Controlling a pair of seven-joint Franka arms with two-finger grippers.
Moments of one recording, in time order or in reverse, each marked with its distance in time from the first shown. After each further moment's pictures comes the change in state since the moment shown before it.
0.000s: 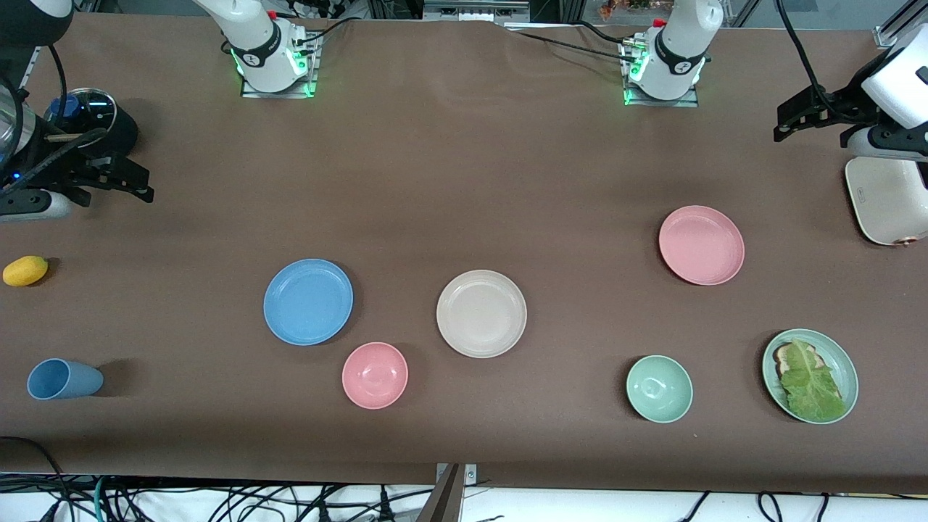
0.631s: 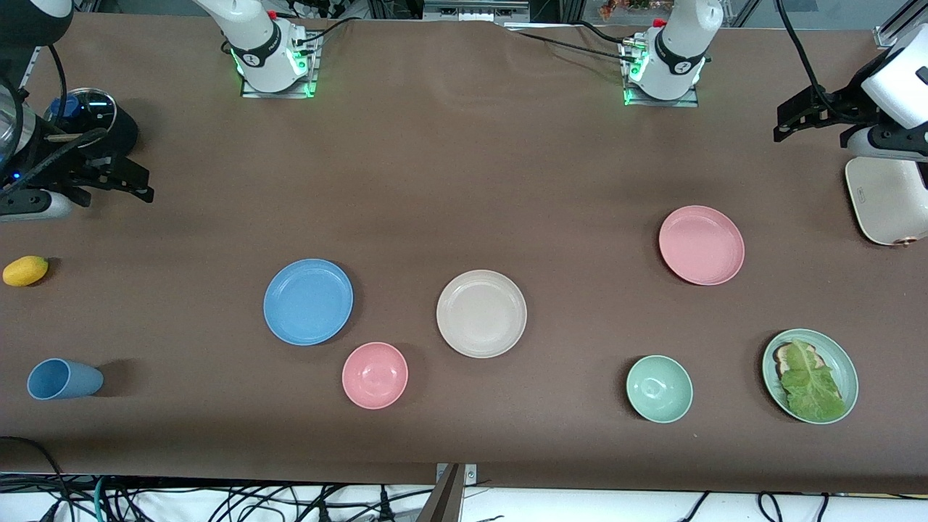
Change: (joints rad) left arm 0.000 0.002 0.000 0.000 0.000 0.000 0.000; right arm 0.000 0.000 0.000 0.000 0.000 0.000 0.000
